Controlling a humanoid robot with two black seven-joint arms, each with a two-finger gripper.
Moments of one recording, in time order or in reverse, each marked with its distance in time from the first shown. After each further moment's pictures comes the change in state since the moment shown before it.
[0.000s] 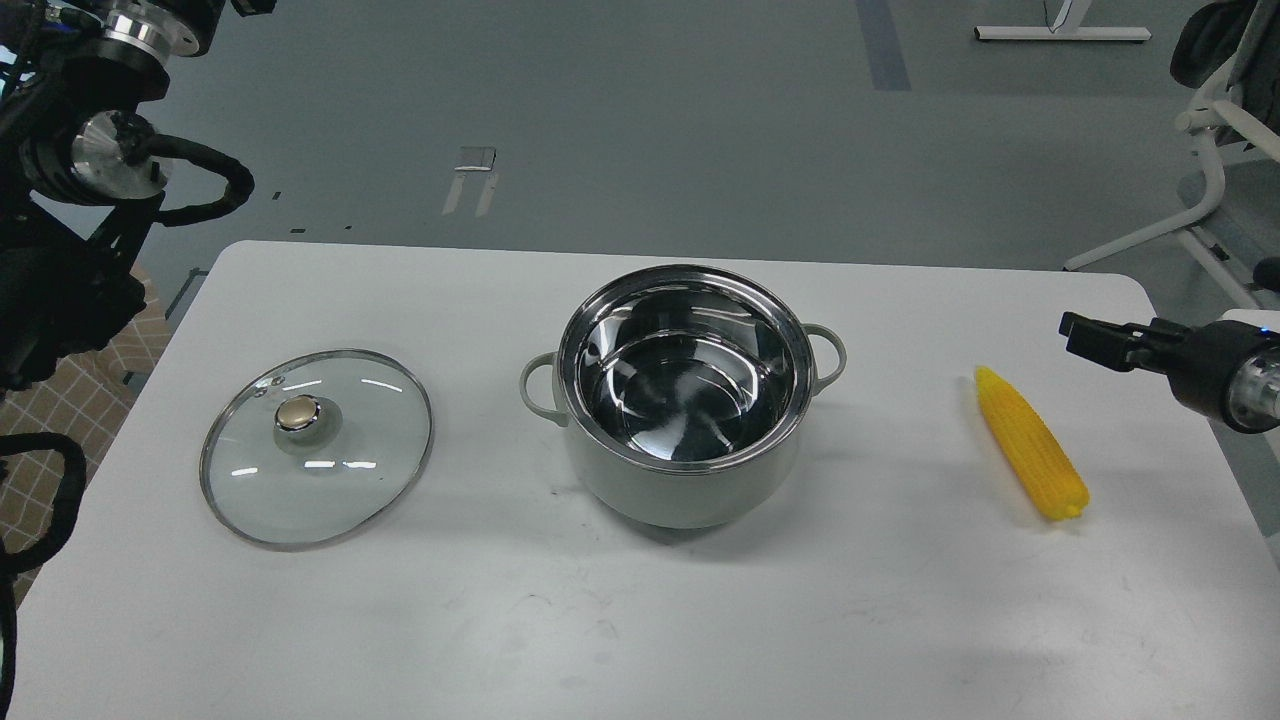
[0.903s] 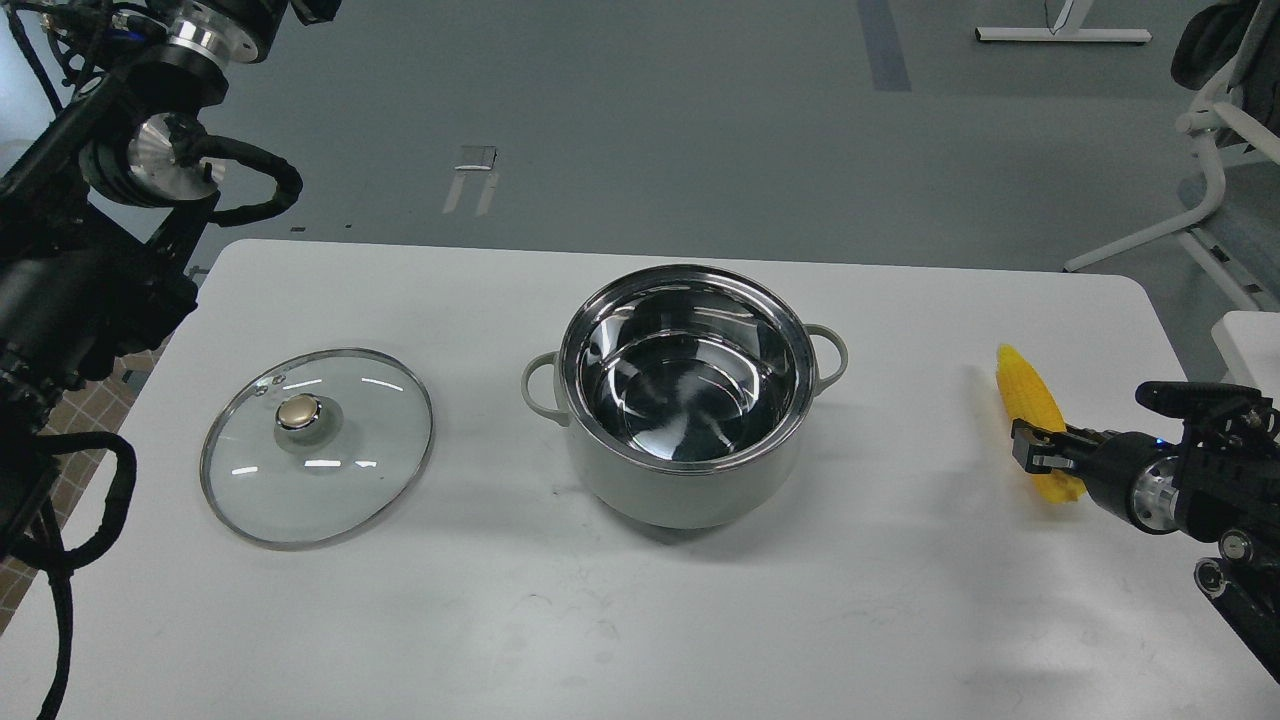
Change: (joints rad) left arm 0.002 -0.060 -0.009 -0.014 -0.001 0.007 0.002; right arm -0.099 0.098 -0.074 -0.060 -0.083 -0.136 -0.034
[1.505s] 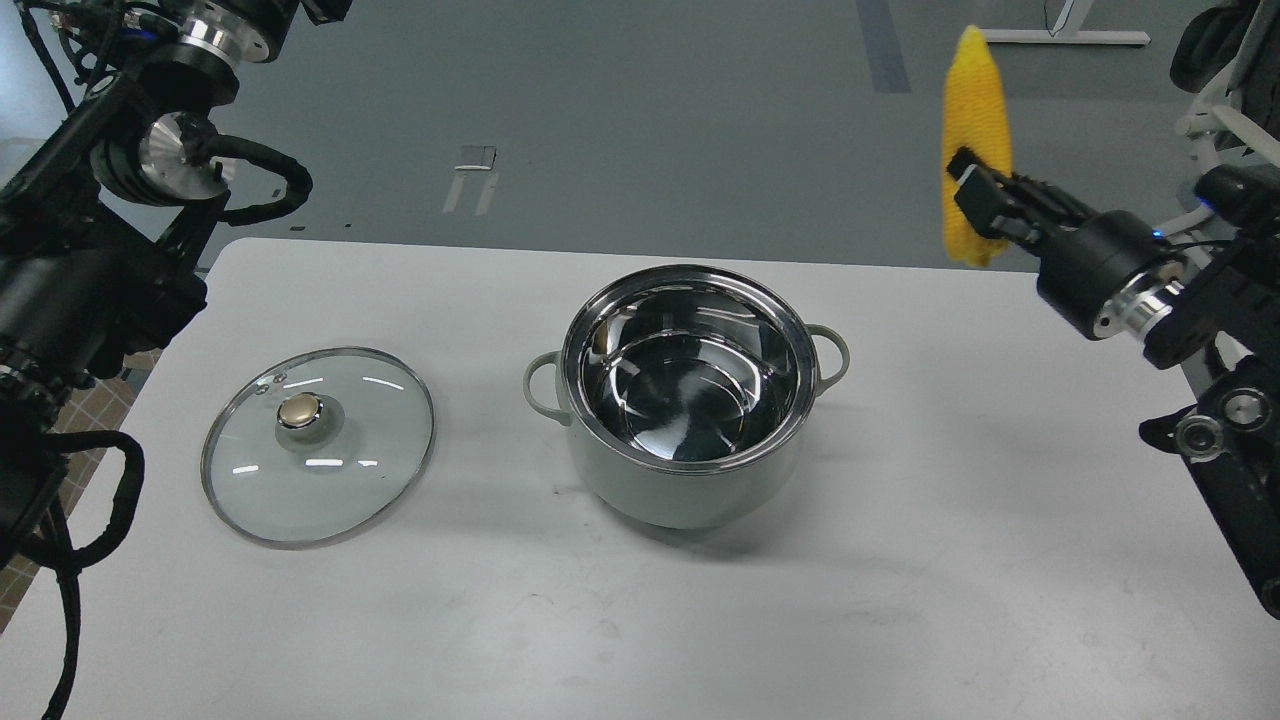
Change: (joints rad) left arm -0.005 -0.014 0.005 -0.003 0.003 0.002 0.008; right arm 0.132 0.157 0.208 0.365 0.157 -0.017 0.008
